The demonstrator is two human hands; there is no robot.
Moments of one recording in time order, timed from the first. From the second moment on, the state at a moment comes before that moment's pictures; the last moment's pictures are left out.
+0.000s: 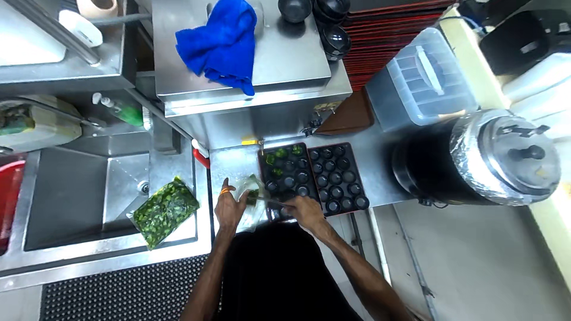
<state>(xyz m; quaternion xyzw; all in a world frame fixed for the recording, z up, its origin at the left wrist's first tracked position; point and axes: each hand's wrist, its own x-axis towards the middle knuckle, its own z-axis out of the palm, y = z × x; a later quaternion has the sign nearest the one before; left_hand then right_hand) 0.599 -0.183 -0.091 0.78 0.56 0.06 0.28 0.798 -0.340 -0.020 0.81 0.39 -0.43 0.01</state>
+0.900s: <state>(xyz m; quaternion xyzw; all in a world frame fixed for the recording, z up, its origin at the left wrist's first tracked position) 0.577 -0.216 -0.095 0.73 0.59 0.17 0.30 0.870 -0.380 -0.020 0.92 0.23 -0.31 -0.01</state>
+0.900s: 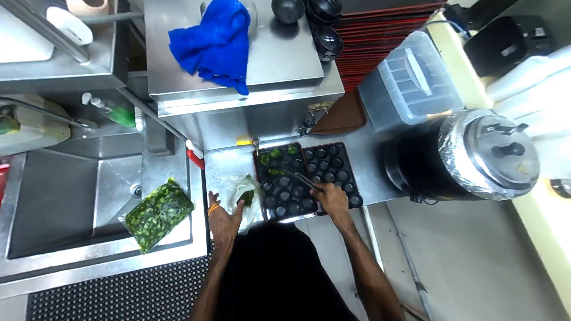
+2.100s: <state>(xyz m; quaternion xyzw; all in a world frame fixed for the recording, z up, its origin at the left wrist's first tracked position) 0.580 -0.199 -0.096 0.74 0.59 0.16 0.29 0.731 -0.300 -0.041 0.80 0.46 -0.38 0.09</state>
